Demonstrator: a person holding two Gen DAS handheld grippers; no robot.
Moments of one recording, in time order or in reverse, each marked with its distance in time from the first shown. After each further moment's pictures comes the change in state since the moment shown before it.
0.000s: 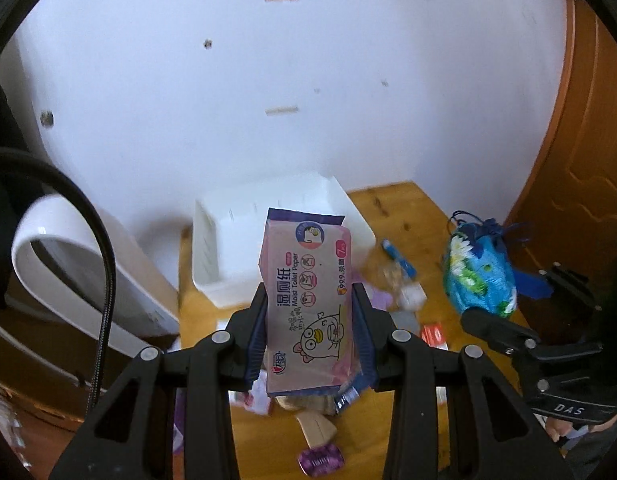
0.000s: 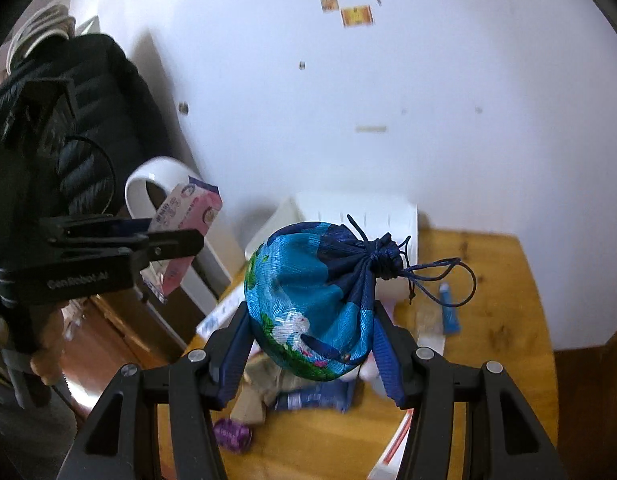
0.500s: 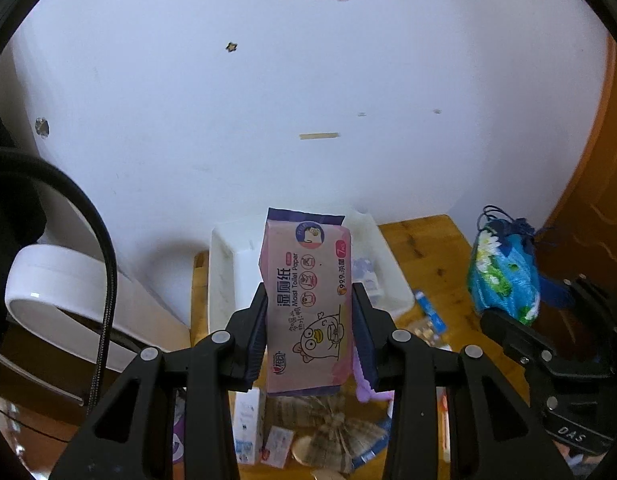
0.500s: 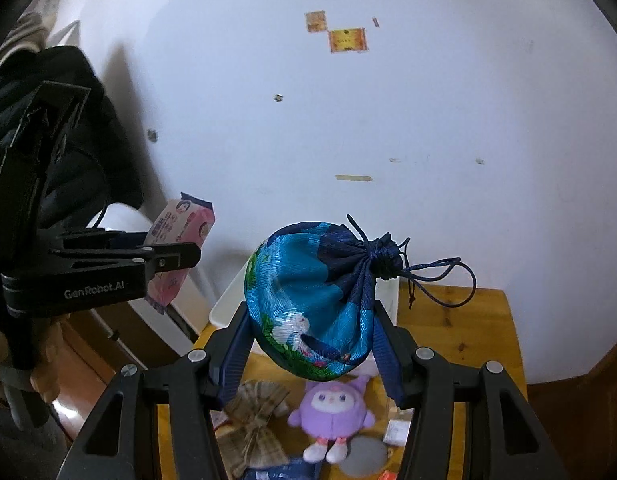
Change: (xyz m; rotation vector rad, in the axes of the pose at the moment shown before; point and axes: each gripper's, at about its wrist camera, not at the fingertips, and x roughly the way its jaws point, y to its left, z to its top) left arm 0.066 0.035 0.078 -0.068 0.029 0.053; right arm 0.066 -0.020 0.085 -0.013 -0.018 -0.083
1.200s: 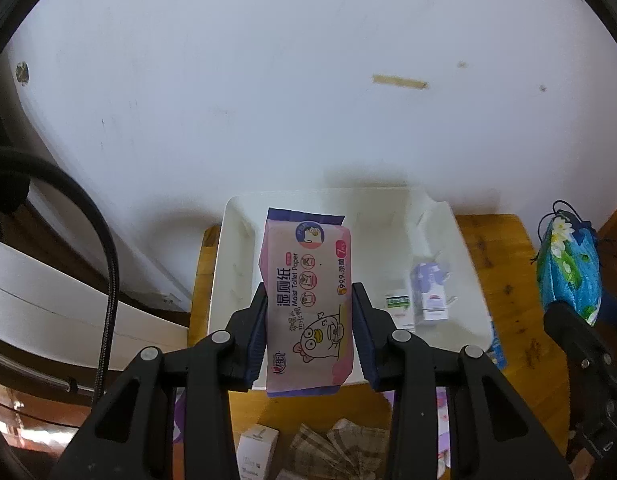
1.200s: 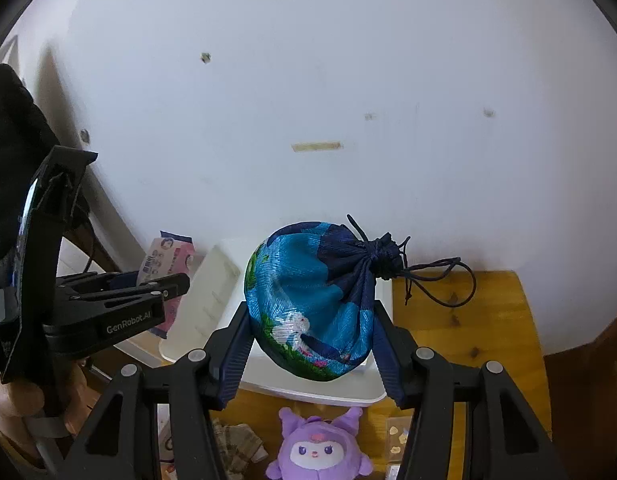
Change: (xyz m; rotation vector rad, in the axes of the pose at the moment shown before) left arm 0.127 0.027 0.004 -0.095 0.149 0.103; right arm 0.112 -0.033 0.019 0.104 0.113 -0.057
